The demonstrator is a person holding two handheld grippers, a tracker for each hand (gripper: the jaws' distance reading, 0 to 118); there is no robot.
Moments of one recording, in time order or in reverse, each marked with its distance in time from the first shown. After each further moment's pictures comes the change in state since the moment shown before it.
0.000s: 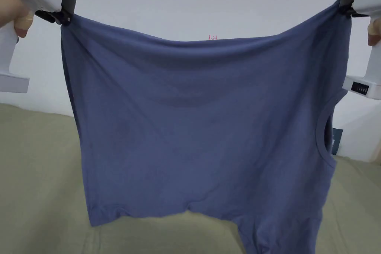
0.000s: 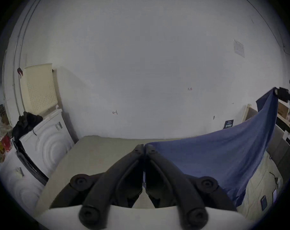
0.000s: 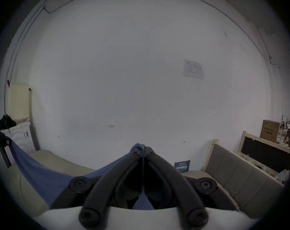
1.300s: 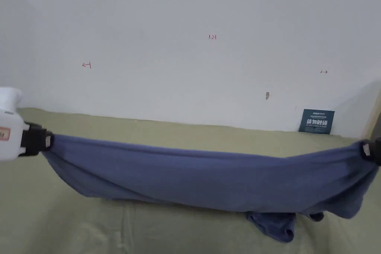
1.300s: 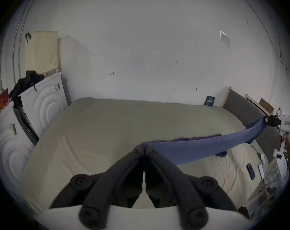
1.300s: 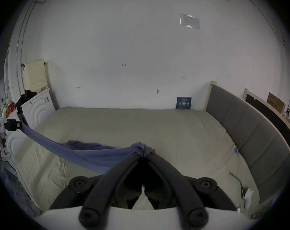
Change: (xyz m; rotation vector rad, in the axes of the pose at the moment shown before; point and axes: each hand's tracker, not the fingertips) left arm -0.069 -0.214 0.163 -0.201 -0.163 0.100; right arm 0.051 -0.195 0.275 -0.437 0.099 -0.057
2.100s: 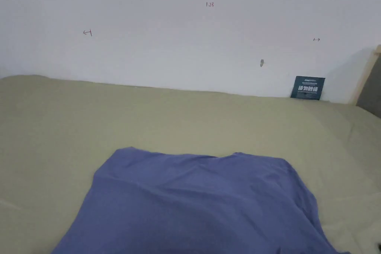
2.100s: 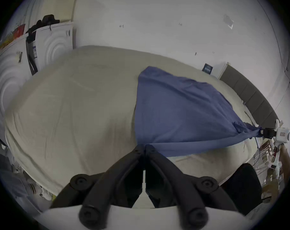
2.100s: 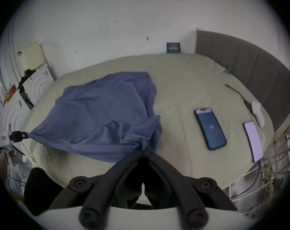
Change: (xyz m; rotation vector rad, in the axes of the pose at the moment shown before) left arm 0.003 -0.299 0.073 -0.263 -0.026 0.125; right arm 0.009 -0.279 0.107 -0.326 -0.009 -0.116
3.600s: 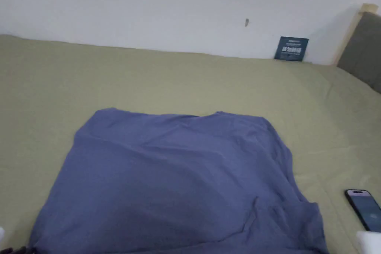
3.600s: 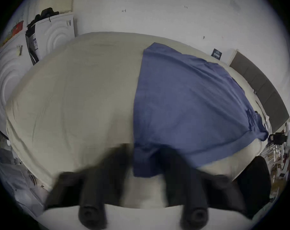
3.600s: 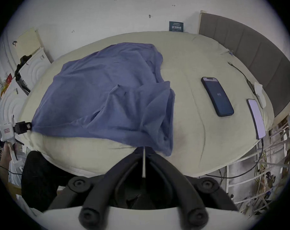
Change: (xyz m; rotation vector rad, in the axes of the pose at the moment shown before) left arm 0.005 -0.029 -0.046 -0.060 0.077 0.009; right arm -0.021 -0.034 -0.002 -0.162 -0.049 0.043
